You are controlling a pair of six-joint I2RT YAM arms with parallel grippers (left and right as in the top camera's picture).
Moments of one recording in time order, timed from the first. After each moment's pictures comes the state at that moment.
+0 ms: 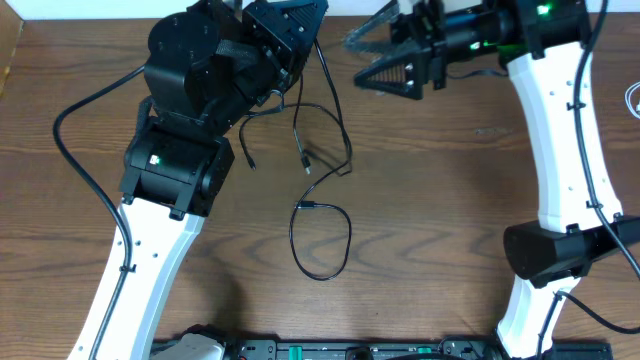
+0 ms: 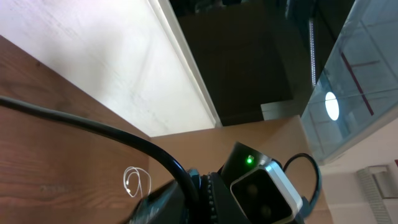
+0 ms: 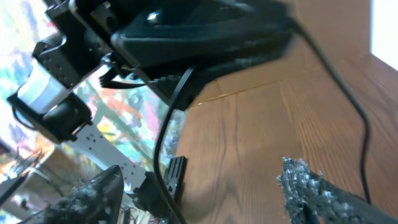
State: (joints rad) left arm -0.34 1.35 1.56 -0.27 0.35 -1.33; right arm 0.27 2.04 2.44 -1.36 -1.46 -0.55
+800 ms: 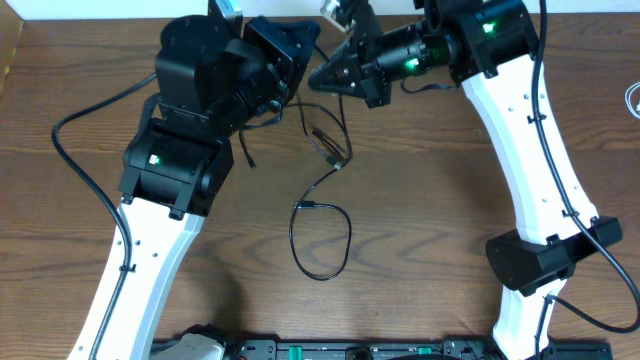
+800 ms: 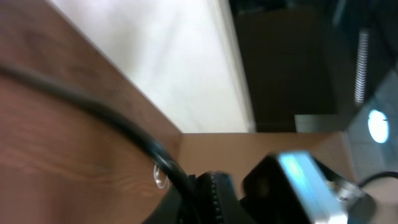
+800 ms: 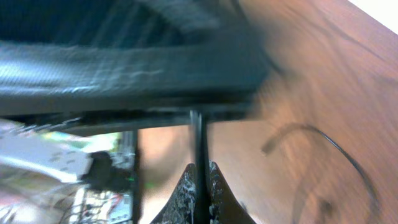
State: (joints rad) left arm -0.34 1.35 1.56 -0.48 0.29 -1.32; right arm 0.41 2.04 2.44 -1.29 -0.97 -0.34
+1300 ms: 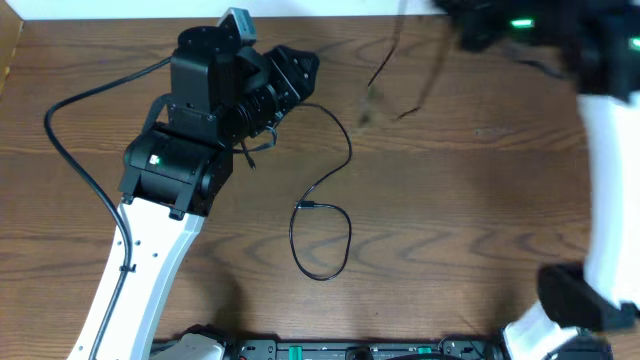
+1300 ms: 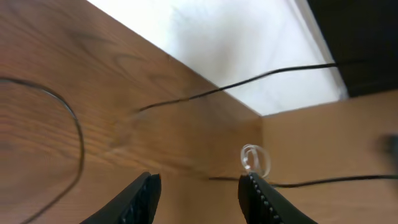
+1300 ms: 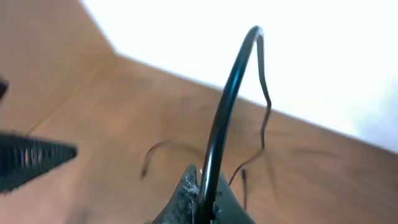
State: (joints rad) left arm -0.34 1.35 1.56 -0.69 0.25 -0.90; right arm 0.14 1.79 2.43 -1.16 -0.55 -0.02
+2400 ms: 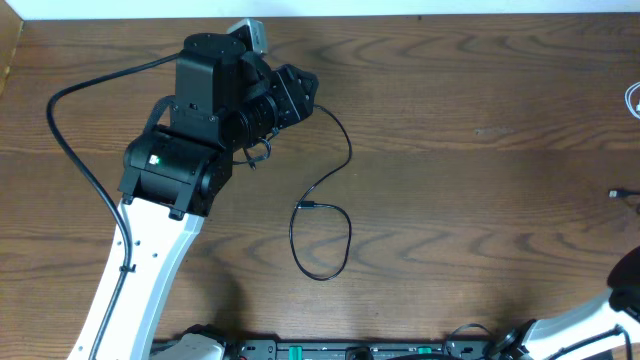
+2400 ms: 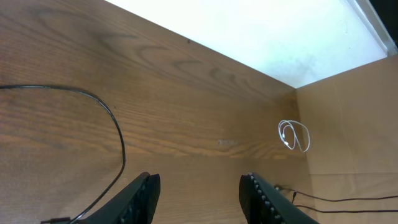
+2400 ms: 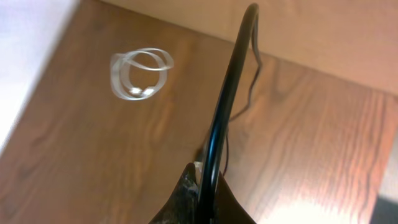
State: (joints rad) left arm -0.34 1.35 1.56 -0.79 0.25 -0.70; right arm -0.72 1.91 2.44 -1.48 0.21 0.47
